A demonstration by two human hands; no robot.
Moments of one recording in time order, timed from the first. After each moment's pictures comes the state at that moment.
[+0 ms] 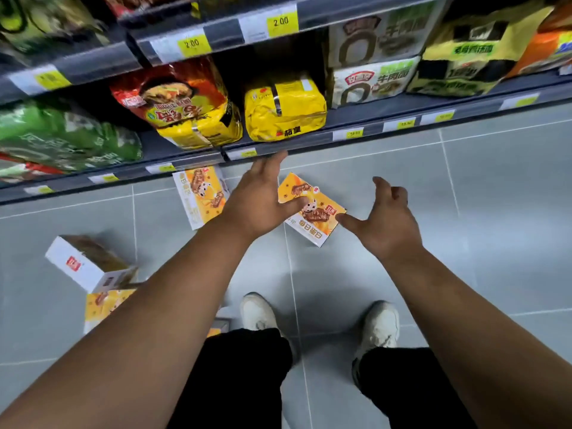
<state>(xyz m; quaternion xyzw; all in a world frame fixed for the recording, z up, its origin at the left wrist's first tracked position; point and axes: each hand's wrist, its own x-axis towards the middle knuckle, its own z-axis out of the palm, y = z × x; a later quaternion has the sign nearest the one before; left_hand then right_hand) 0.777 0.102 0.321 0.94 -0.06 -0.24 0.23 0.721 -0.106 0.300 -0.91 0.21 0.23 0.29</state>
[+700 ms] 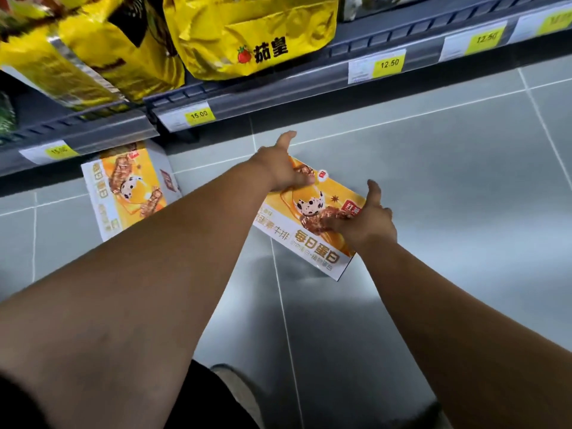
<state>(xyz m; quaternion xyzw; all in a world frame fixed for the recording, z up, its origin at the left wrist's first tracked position) 0.888 0.083 -0.054 0.93 -0.03 -0.36 0.11 0.761 -0.071 -0.077 -0.82 0.34 0.25 0.38</state>
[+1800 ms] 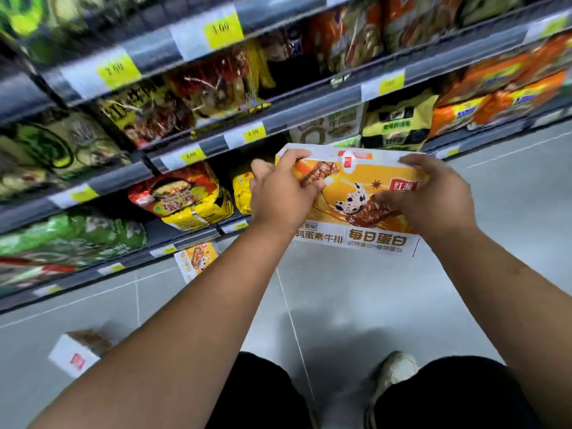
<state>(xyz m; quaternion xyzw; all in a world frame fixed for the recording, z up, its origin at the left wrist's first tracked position) 0.813 0.007 0.424 0.94 0.00 -0.06 0.33 0.745 -0.185 0.422 -0.86 0.32 -0.03 0.40</state>
